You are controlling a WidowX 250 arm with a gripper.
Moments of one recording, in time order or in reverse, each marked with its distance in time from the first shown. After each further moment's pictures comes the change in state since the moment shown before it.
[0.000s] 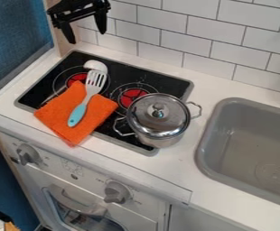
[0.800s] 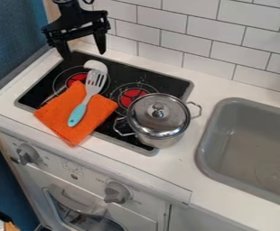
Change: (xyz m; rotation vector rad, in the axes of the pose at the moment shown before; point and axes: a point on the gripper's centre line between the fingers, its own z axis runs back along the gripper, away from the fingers) arm -0.049 0.019 0.007 -0.026 0.037 -0.120
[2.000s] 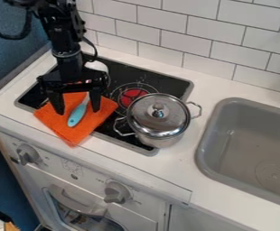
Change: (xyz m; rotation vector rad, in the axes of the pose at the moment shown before) arm -0.076 0.033 -0.041 0.125 0.177 -0.173
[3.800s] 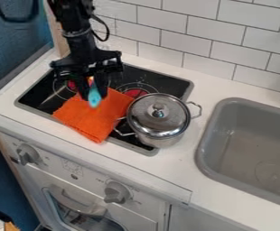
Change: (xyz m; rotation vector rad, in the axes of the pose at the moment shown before) arm -0.003 -0.031 0.033 -0.134 0.035 -0.001
